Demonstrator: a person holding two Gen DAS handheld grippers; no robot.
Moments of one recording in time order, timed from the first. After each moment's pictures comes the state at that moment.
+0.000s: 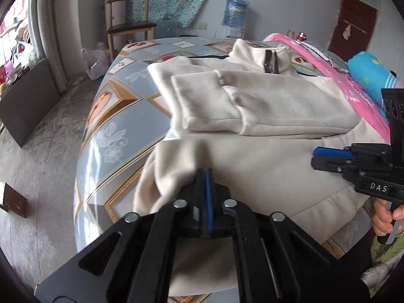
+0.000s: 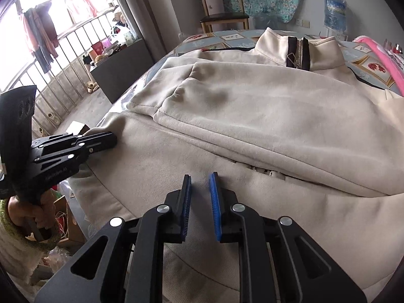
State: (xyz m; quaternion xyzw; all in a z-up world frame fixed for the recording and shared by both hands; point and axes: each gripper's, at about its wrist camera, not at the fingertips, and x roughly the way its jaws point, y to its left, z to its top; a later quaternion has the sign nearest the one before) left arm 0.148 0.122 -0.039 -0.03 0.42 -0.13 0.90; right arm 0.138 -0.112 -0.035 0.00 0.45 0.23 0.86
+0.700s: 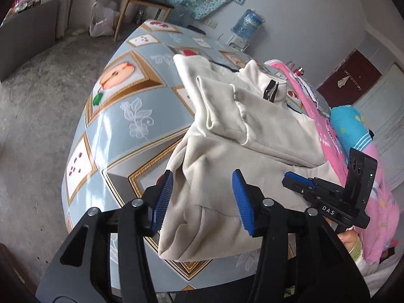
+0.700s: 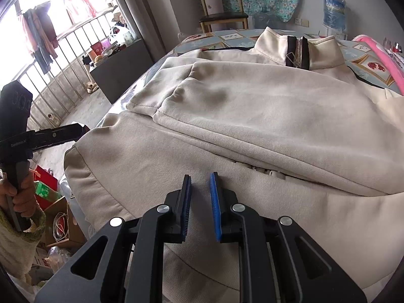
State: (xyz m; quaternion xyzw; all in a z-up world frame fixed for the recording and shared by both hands) left arm 0.146 0.185 -0.031 -0.20 0.46 -0.16 0.85; right arm 0.141 -0.111 -0.036 0.00 0.45 0.22 0.86
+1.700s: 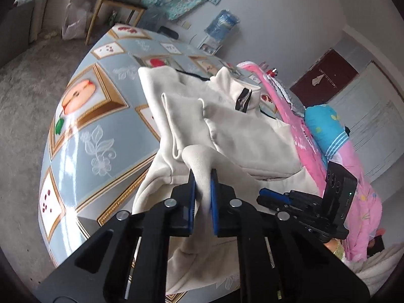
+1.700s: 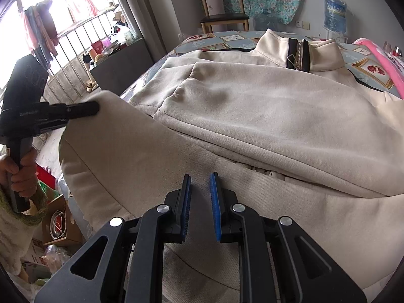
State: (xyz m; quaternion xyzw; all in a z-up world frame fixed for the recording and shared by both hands) left arm 0.179 0.174 -0.014 -0.21 0.42 -0.24 0.85; right arm 0.139 -0.110 -0.035 0.00 0.45 0.22 0.86
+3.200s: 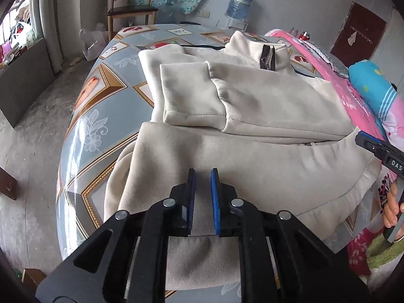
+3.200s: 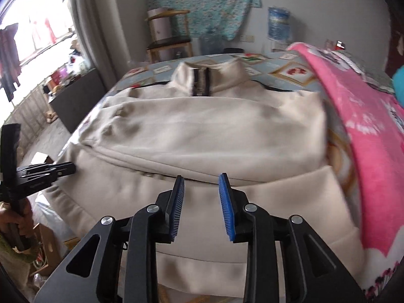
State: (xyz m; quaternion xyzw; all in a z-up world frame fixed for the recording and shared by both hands) left arm 0.154 0.101 -0.037 -0.06 0.46 -0.14 0.88; right arm 0.111 -0.240 0.008 0.01 0.41 0.03 0.91
